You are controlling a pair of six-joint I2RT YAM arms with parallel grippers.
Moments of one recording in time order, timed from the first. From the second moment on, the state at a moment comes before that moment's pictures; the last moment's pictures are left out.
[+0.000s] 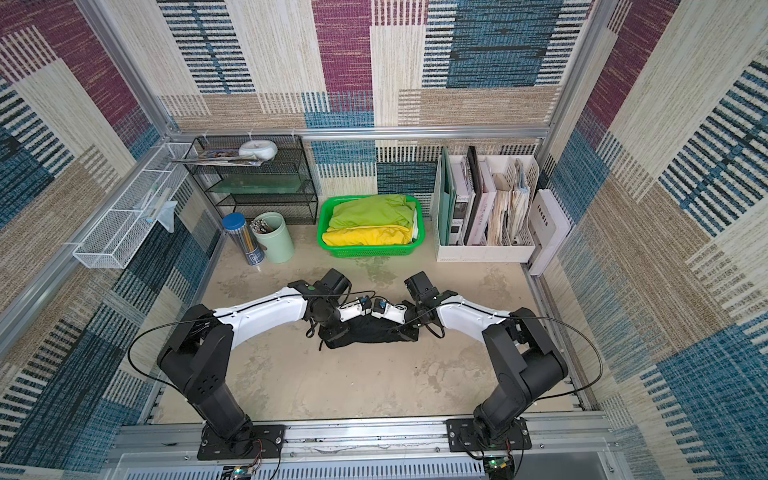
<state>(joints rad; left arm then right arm) -0.62 1.75 1.20 -0.72 0.14 0.51 0.51 1.60 0.89 -0.37 -0.48 -0.76</state>
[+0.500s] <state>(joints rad) -0.56 1.83 1.73 -0.78 -0.05 0.58 0.37 1.70 1.44 -0.43 -0.33 -0.75</state>
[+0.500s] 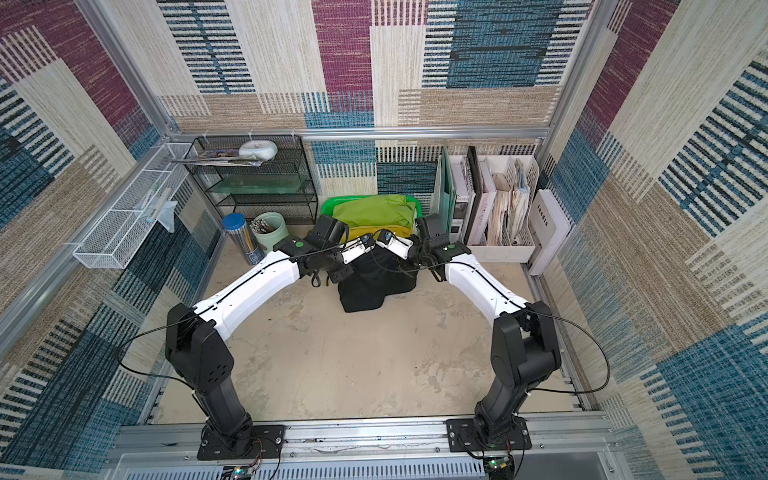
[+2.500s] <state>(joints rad) -0.15 2.43 2.46 -0.85 0.46 0.64 0.22 2.57 2.45 -0.68 -0.68 -0.82</state>
